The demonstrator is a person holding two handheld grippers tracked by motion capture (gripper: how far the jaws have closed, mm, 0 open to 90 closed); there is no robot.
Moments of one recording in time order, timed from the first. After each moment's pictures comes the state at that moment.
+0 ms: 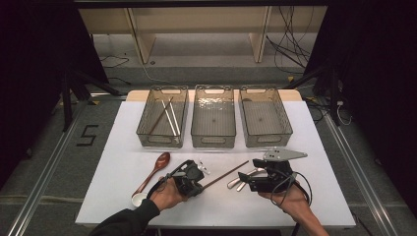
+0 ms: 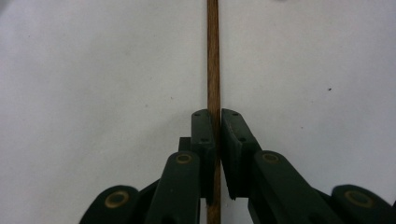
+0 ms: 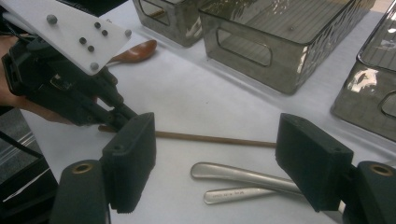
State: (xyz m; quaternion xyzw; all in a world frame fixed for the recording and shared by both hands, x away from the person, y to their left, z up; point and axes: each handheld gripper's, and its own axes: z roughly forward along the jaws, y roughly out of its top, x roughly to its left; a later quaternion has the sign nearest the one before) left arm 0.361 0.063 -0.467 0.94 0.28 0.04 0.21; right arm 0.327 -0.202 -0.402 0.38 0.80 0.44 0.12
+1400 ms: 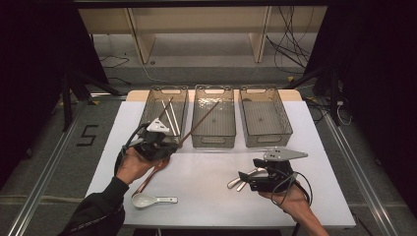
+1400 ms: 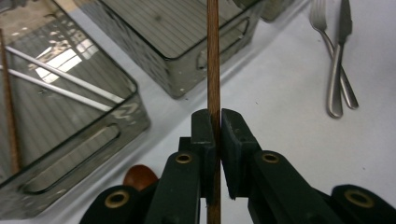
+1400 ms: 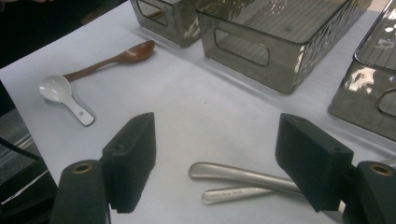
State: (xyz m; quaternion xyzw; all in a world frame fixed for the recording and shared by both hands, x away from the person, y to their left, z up) left arm 0.402 0.158 -0.378 0.85 0.37 0.14 0.36; right arm 0.327 -0.203 -0.402 0.39 0.80 0.44 0.12
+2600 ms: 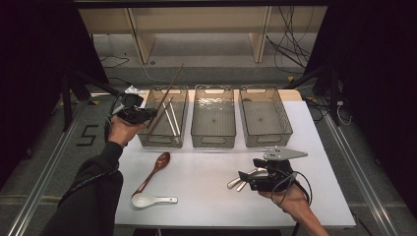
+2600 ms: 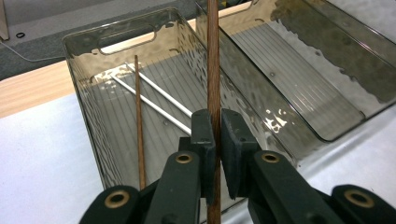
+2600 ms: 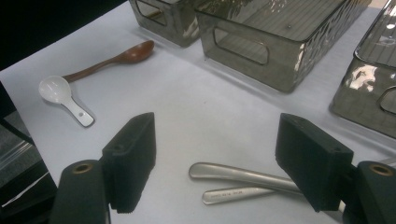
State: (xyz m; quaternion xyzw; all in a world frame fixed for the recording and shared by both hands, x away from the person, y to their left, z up) left arm 0.494 0.215 -0.361 0.78 0.47 0.19 0.38; right arm 0.329 -0.203 -0.404 0.39 0.80 0.44 0.12
